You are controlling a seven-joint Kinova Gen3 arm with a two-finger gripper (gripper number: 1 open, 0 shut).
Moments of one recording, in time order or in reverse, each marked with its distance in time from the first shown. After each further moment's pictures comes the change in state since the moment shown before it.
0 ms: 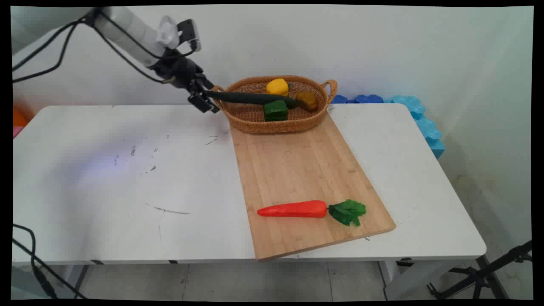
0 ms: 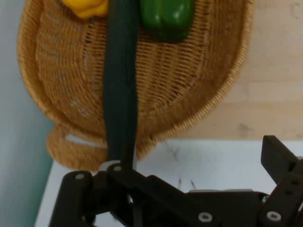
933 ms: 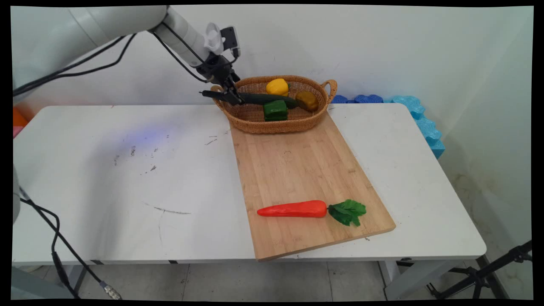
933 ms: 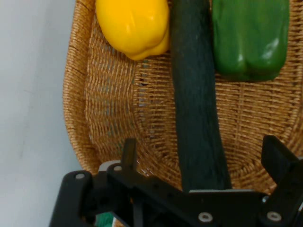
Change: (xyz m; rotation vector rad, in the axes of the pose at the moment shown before) arm 0.052 -0.040 0.094 0.086 -0.031 0.108
